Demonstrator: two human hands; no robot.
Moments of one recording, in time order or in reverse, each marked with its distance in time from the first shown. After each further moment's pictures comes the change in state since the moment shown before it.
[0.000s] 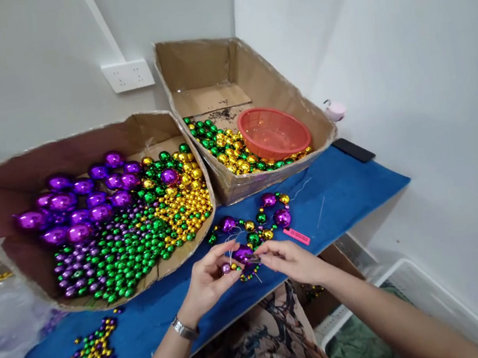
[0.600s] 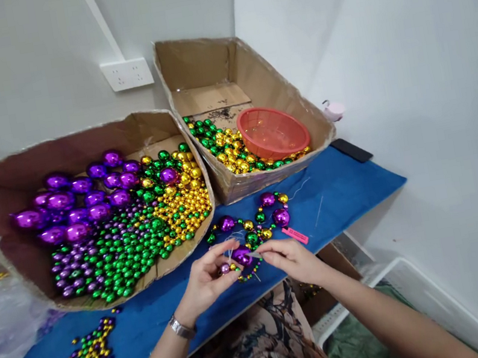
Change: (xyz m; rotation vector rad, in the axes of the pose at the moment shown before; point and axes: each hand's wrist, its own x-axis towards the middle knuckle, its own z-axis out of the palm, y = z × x) left_hand -0.001 0.002 -0.004 0.040 -0.068 0.016; right_hand -0.001 0.013 -0.003 -0.308 0.080 -0.198
